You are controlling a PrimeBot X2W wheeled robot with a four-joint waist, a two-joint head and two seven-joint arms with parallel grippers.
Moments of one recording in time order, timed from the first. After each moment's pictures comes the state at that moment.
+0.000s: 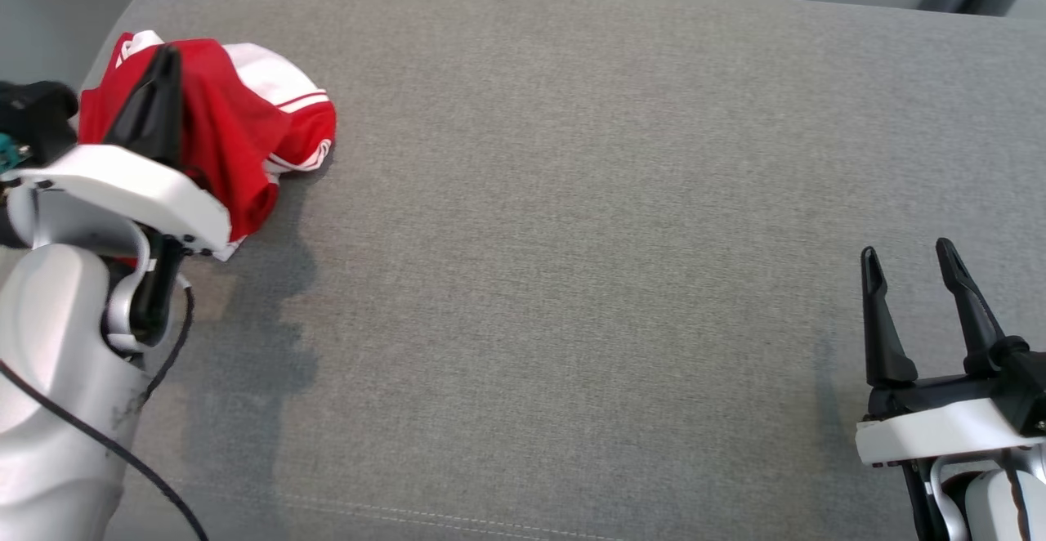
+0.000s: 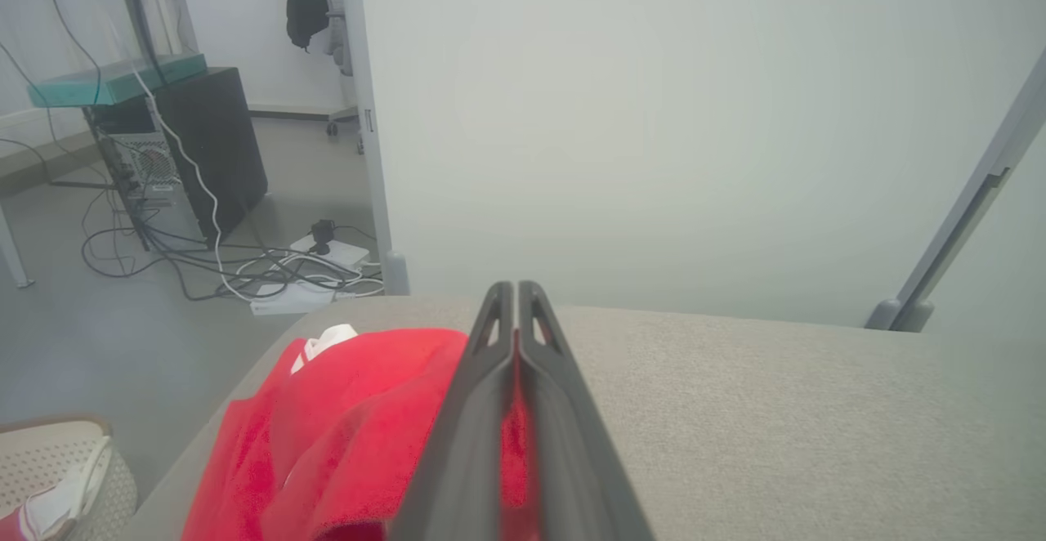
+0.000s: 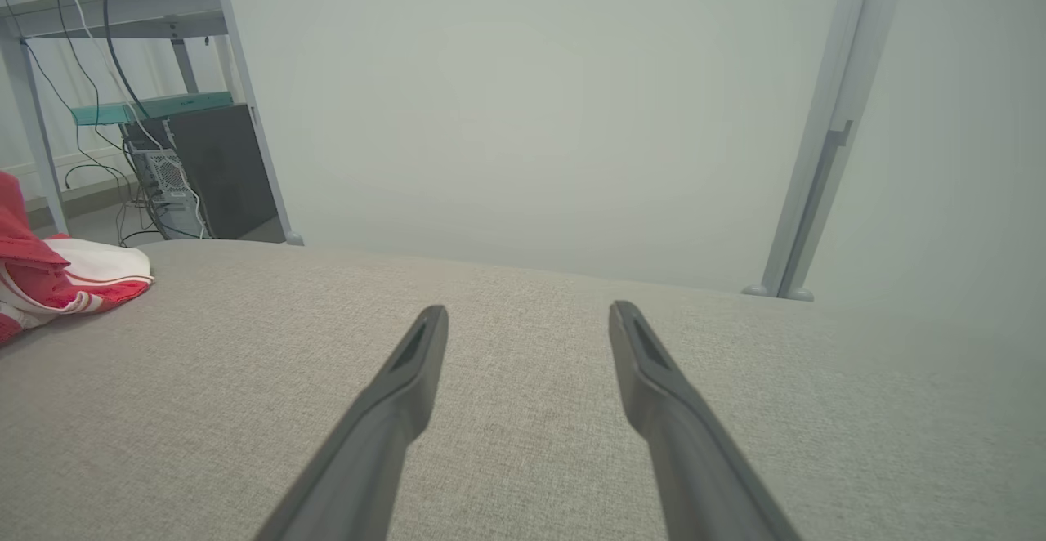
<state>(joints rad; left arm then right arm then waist) -0.66 0.39 -0.28 0.41 -0.64 0.04 -0.04 -0.13 -0.07 -0.04 0.08 0.08 0.13 -0.25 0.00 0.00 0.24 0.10</state>
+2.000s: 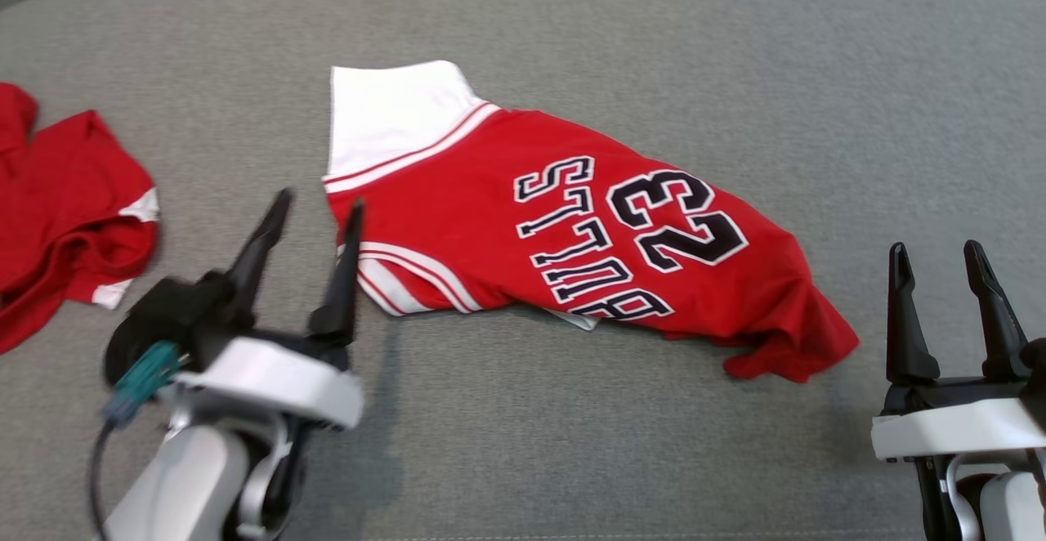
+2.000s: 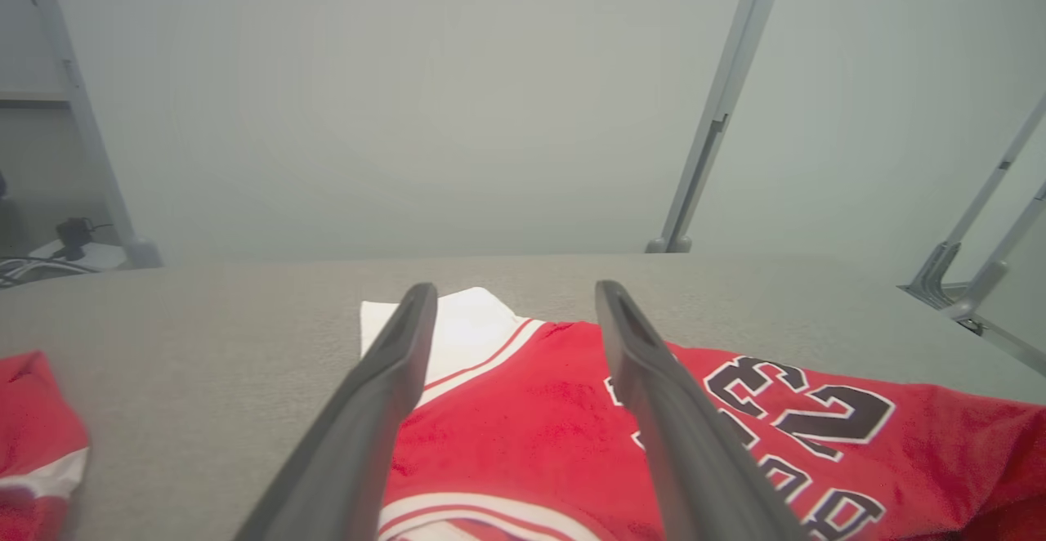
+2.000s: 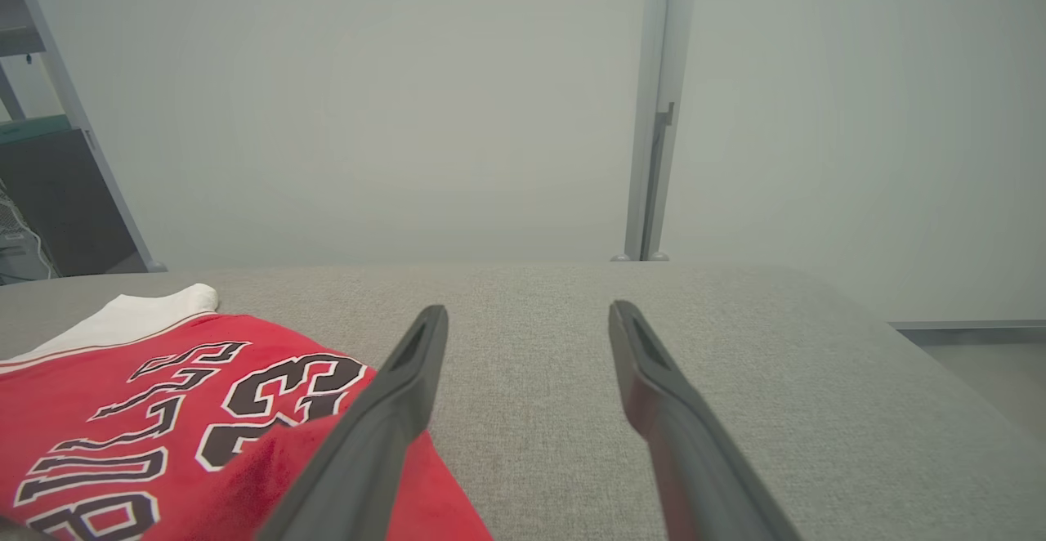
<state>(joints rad) -0.31 0.35 -0.45 -0.06 -0.57 0.24 -0.10 -0.13 -0.04 -0.10 0.08 0.13 0.13 -0.25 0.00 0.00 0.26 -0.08</state>
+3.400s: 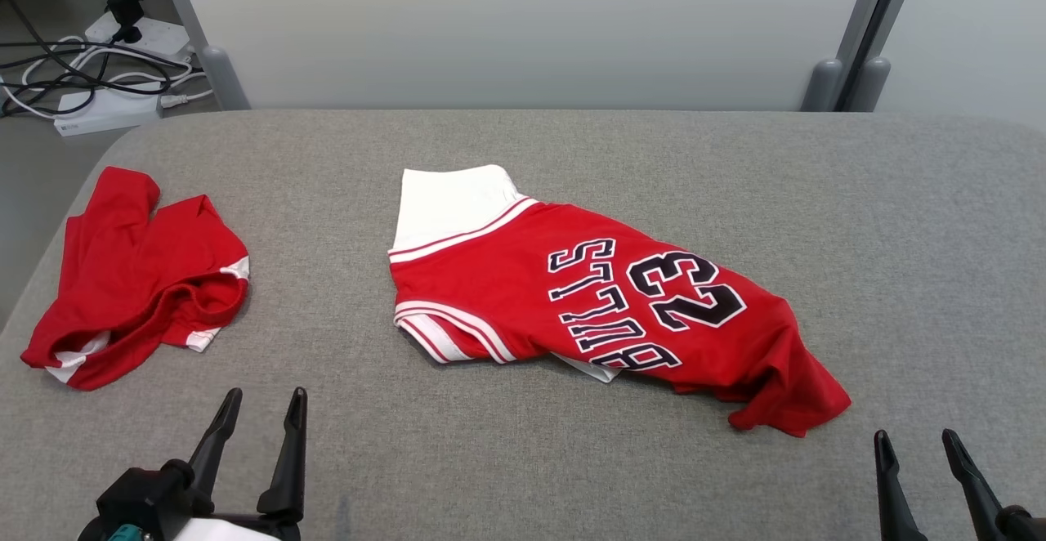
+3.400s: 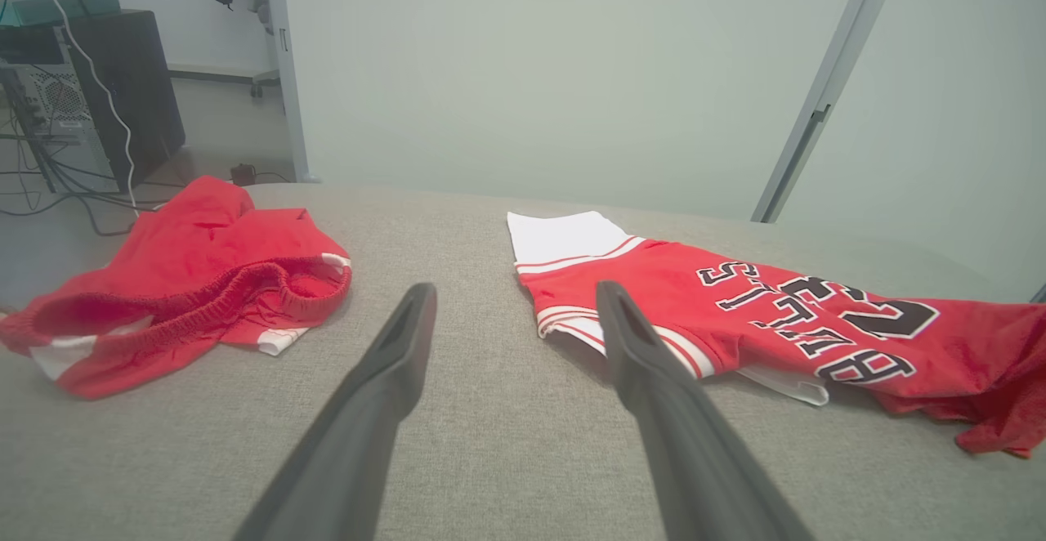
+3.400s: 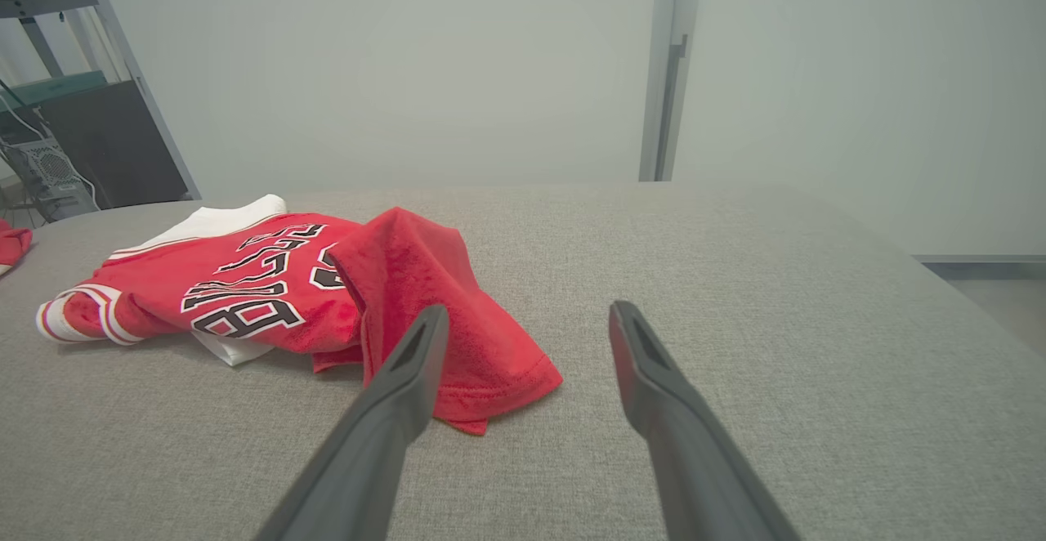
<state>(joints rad) 0.07 0.39 -0.35 0.01 -0.62 0.19 -0.25 0.19 -0.04 -0.09 0.09 0.13 0.13 -0.25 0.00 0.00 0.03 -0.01</state>
